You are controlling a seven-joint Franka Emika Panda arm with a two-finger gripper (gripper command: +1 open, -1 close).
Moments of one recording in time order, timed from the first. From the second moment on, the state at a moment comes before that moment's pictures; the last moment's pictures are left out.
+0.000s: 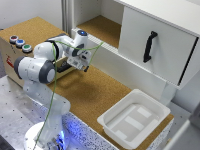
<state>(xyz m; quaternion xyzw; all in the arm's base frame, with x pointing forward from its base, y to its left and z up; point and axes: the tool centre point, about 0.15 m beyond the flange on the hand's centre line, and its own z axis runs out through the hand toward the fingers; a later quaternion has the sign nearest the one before) 0.362 0.201 0.312 -0.98 -0.18 -0.02 0.09</state>
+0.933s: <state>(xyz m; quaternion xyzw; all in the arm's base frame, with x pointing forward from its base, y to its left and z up) 0.353 0.310 0.323 -0.97 -0.22 -0.05 0.11</state>
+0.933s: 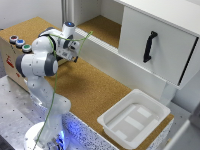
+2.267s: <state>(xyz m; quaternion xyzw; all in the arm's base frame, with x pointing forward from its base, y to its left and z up) 0.342 0.228 0.361 -0.99 -0.06 -0.01 0.09</state>
